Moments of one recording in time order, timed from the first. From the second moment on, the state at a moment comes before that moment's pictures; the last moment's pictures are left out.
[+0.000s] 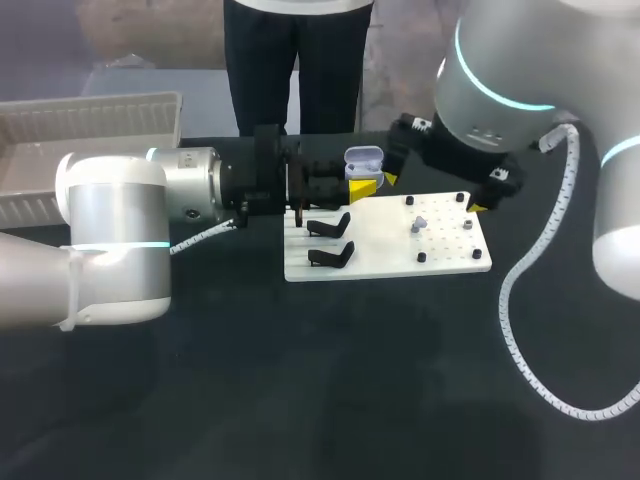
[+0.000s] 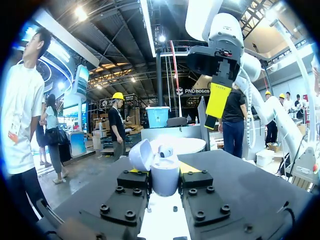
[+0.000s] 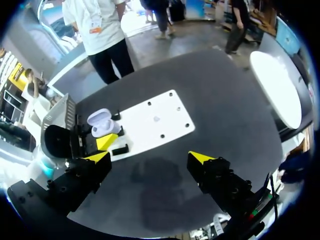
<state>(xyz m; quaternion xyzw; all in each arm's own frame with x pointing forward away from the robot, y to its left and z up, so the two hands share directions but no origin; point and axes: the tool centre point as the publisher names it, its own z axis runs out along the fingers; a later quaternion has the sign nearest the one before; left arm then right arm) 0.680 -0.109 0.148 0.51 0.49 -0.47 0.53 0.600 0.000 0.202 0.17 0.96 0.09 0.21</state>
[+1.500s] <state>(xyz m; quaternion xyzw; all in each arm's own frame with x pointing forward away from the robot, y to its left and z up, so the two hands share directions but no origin) 0.680 -0.109 0.148 0.51 0.49 -0.47 0.53 0.691 -0.025 0.049 0.10 0.97 0.13 0.17</state>
